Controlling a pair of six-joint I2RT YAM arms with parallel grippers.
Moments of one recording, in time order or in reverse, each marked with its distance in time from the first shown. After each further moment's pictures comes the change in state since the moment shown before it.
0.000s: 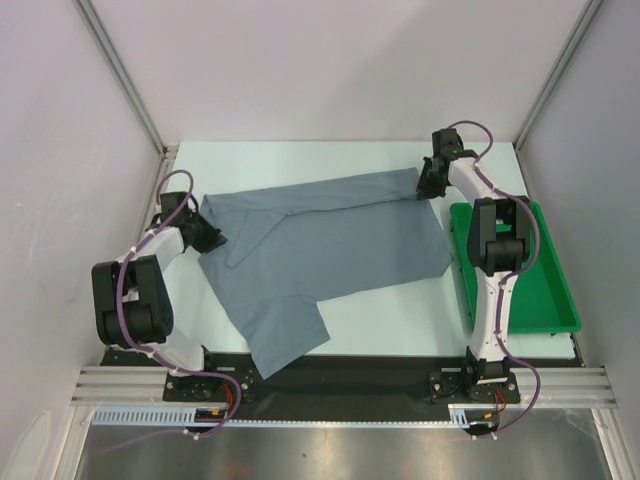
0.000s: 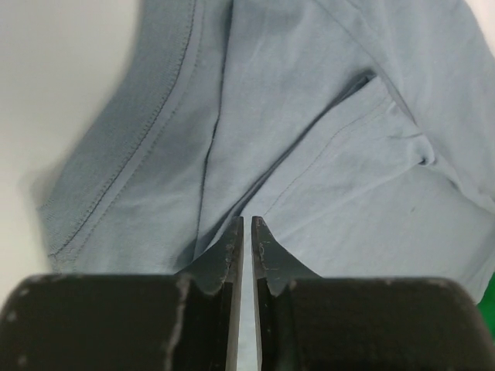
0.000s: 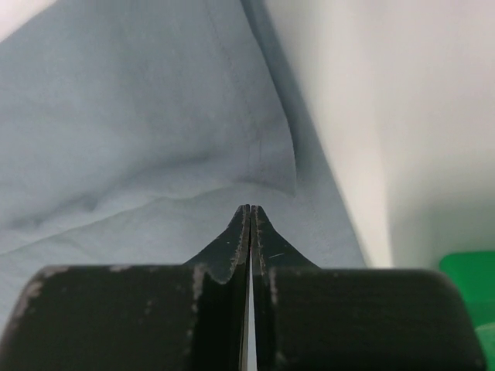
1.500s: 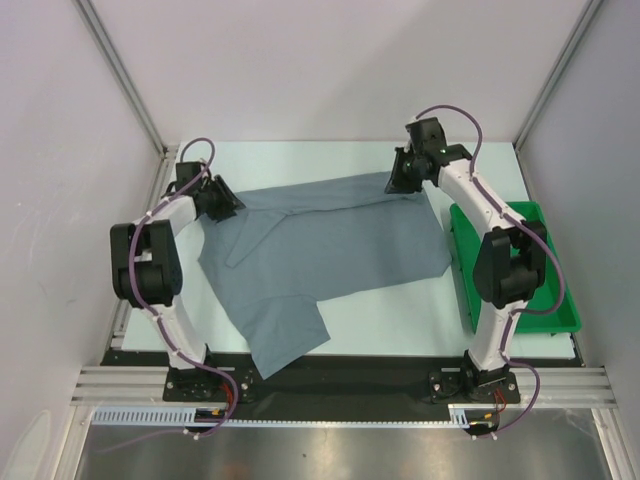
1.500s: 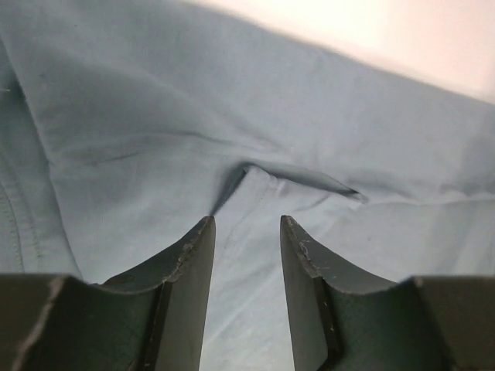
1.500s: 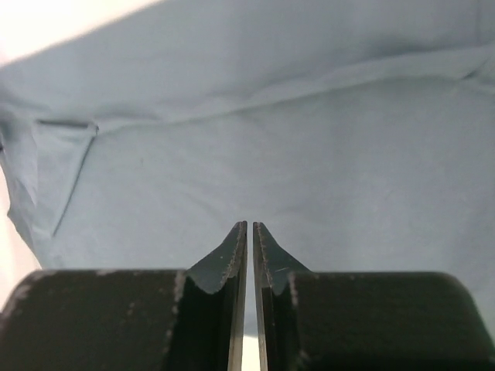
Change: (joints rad) left arm -0.074 0.280 0.325 0.053 0.113 0.151; right arm 0.180 -0.310 -0.091 -0.071 -0.118 0.058
